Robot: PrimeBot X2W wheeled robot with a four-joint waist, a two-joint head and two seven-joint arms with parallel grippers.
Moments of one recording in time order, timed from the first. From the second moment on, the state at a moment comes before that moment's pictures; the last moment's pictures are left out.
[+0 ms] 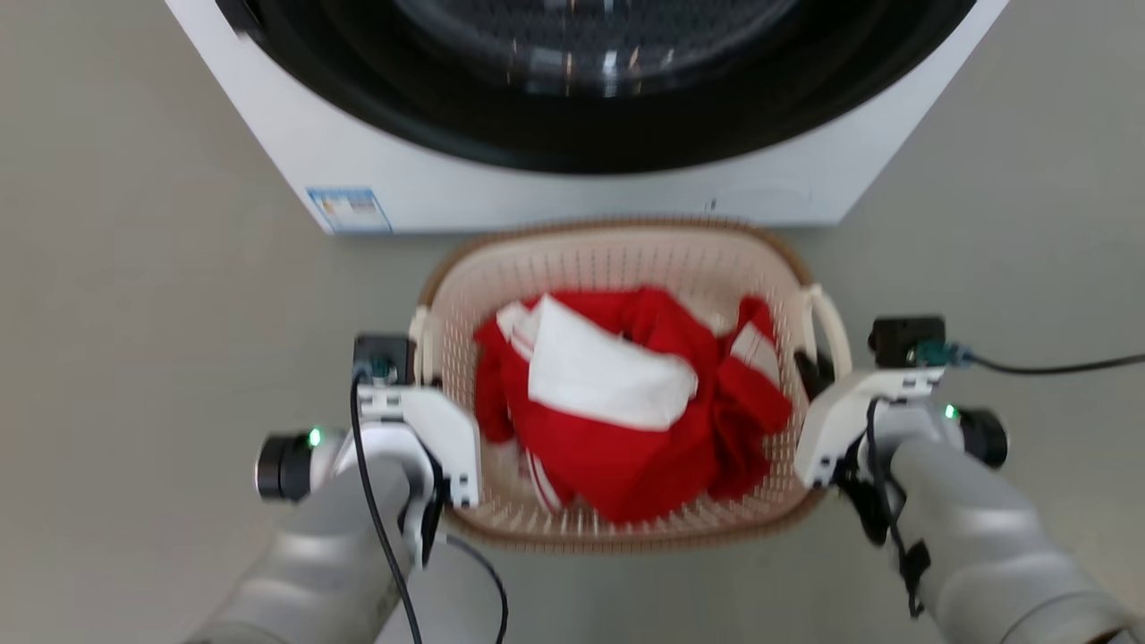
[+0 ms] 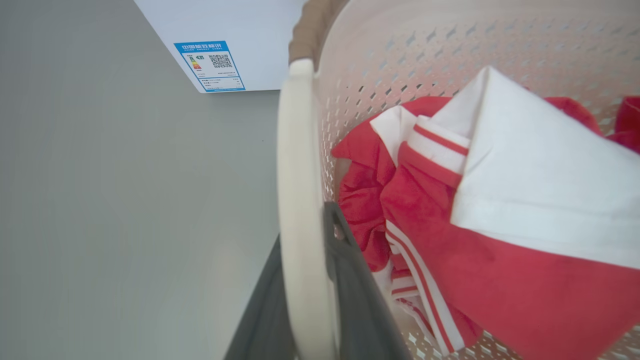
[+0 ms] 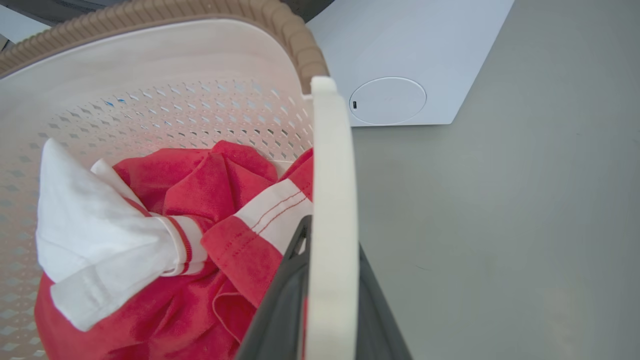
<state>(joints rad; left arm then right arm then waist) -0.81 0.06 -1.25 1.19 -1.26 0.19 -0.20 -0.81 -0.08 0.79 1.29 0.90 0.12 -0.18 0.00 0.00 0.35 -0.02</state>
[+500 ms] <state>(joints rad) -1.05 0.06 -1.16 1.13 -1.17 0.27 -0.25 -1.00 -0.18 0.73 1.19 0.86 0.12 -0.24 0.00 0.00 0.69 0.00</state>
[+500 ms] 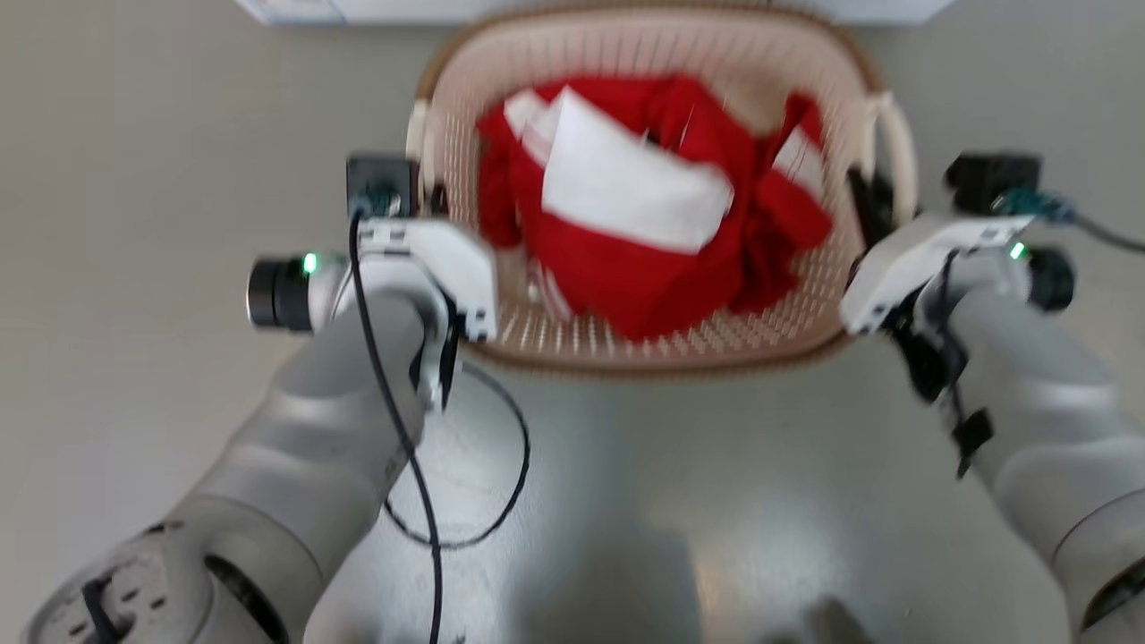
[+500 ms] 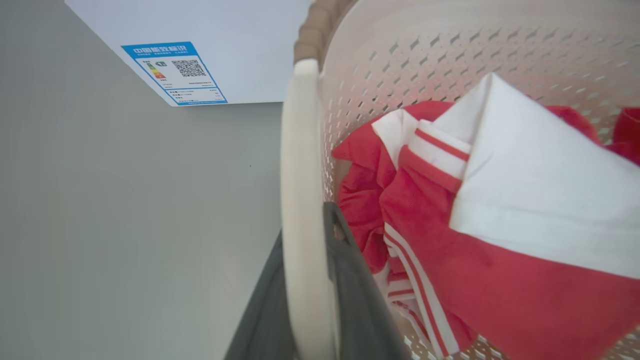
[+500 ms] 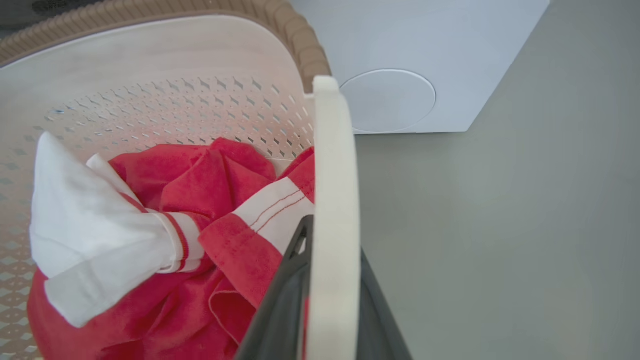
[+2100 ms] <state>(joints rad) -1.12 0.04 -0.82 1.08 -0.78 0.28 -0.26 -1.03 -0.20 0.50 1.06 0.64 0.12 -0.25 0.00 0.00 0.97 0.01</state>
